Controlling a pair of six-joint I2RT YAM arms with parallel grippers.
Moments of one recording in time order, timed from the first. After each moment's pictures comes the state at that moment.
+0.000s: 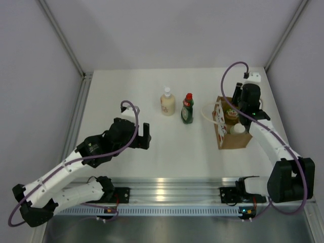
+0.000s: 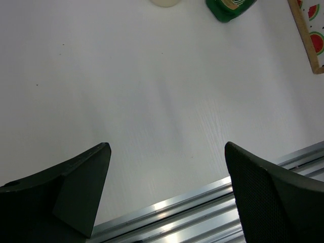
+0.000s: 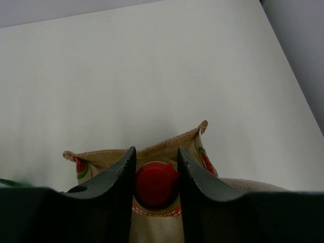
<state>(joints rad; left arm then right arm) -0.90 0.87 0.99 -0.77 -0.36 -0.49 0.11 1.28 0.90 0.02 0.27 0.13</state>
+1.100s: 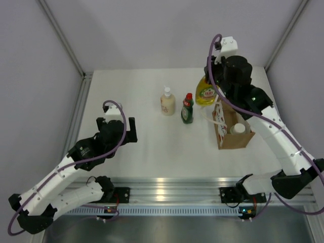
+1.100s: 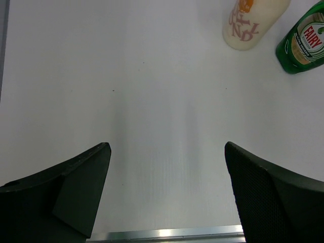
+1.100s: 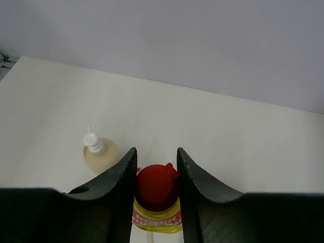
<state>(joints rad) -0.84 0.79 0.99 -0.83 -0.64 -0.50 0.55 1.31 1.61 -0.46 0.35 0.04</state>
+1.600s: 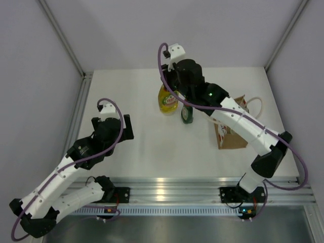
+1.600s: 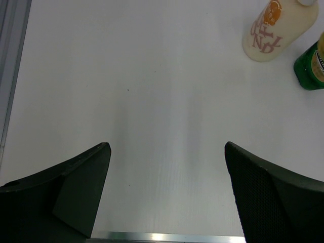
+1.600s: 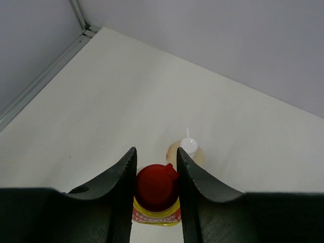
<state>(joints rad) -0.75 0.79 0.98 -0.84 -0.64 -0.52 0.86 1.62 1.82 -0.44 0.34 0.06</state>
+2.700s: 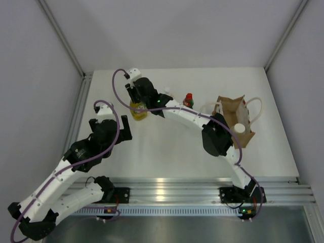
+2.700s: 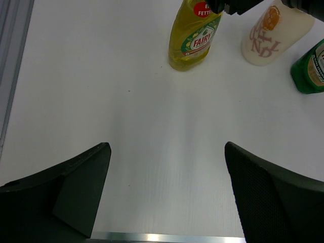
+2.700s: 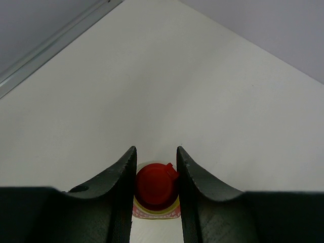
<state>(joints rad) -0.73 0.75 0.97 -0.84 -0.64 -0.52 0.92 2.28 2.09 -0.10 0.22 0.04</state>
